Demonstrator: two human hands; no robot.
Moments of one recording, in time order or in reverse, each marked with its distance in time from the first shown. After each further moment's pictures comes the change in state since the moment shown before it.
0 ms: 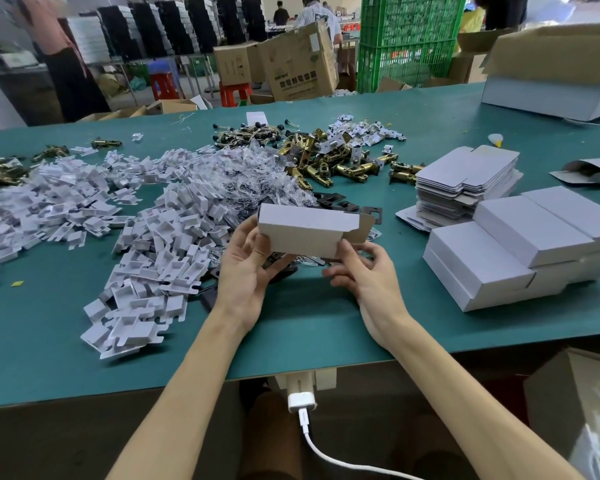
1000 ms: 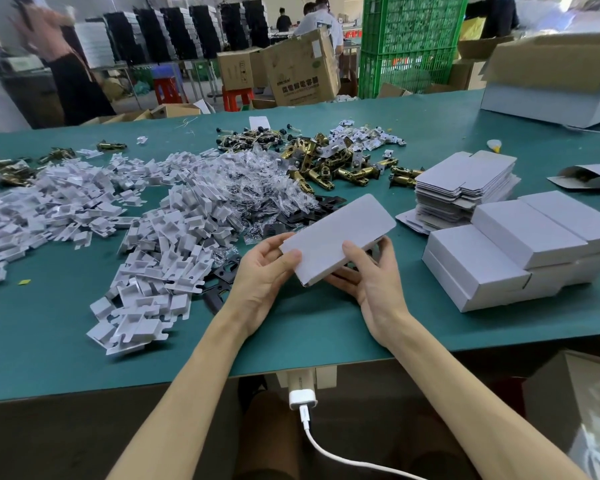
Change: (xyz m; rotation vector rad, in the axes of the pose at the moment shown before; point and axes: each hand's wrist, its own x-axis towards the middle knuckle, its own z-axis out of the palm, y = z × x) left_hand -0.007 -0.003 0.004 0.109 -0.111 -0.155; right_hand 0.002 0.001 -0.004 0.082 -0.028 -0.035
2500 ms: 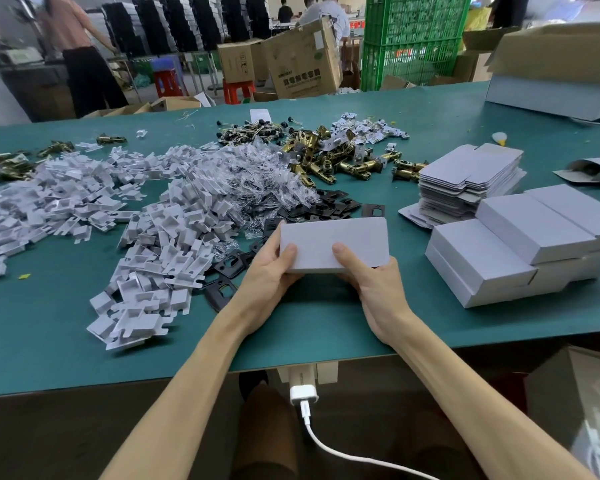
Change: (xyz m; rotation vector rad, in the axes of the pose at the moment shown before) left_hand -0.001 -0.003 0.003 0.130 -0.152 -0.027; right_hand -0.003 0.005 -0.005 -0.146 0.040 -0.001
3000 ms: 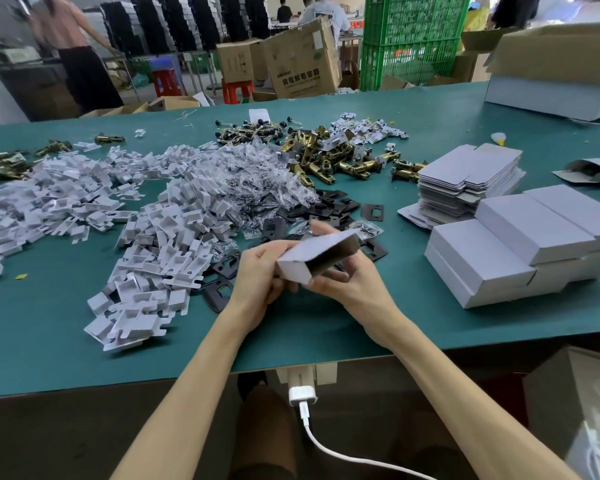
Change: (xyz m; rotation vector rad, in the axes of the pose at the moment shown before) left_hand 0.003 -0.003 -0.006 0.190 0.246 0.009; right_hand -0.002 0.000 0.005 -0.315 -0.408 -0.162
